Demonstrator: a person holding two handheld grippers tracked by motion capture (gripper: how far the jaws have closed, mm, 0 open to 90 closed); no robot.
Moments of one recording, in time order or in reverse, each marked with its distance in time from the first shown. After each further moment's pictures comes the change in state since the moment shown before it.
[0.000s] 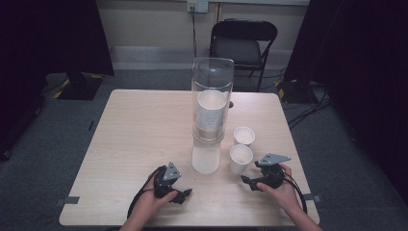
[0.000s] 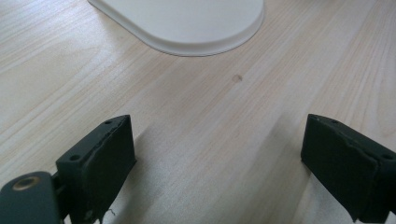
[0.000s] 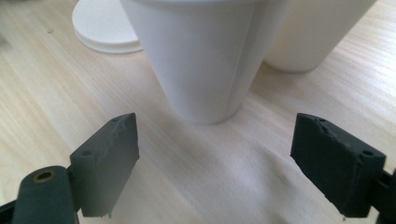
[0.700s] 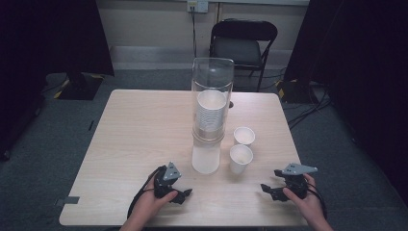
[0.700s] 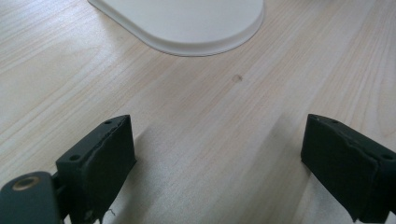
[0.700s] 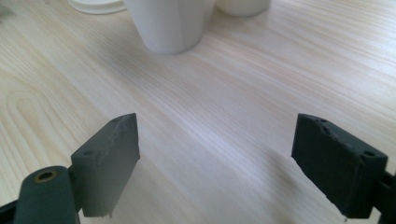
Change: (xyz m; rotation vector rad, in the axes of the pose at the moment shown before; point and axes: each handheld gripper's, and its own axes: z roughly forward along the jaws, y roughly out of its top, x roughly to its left) left arm 0.000 0.000 0.000 -0.001 -0.001 -0.005; right arm -0.024 -0.046 -0.050 -0.013 -0.015 0.057
